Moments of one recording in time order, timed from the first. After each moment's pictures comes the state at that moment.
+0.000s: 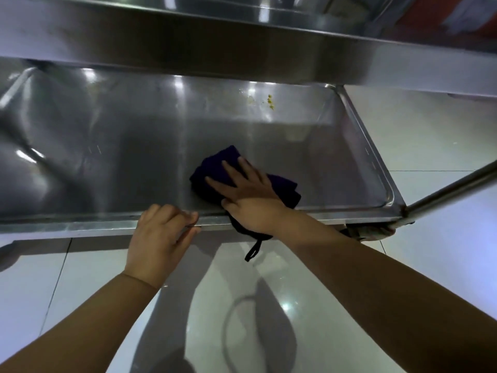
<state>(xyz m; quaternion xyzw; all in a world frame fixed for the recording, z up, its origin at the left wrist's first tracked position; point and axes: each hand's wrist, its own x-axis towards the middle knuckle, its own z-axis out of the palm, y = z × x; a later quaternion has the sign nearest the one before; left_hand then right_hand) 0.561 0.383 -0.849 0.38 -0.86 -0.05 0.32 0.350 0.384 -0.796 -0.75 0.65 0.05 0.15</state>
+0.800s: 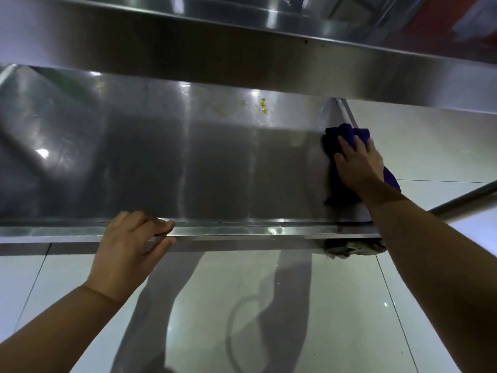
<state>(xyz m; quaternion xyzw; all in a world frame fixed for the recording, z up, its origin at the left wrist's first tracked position) 0.563 0.386 -0.848 0.41 -0.86 -0.05 0.31 0.122 0.379 -0.793 -0.49 0.87 -0.02 0.05</state>
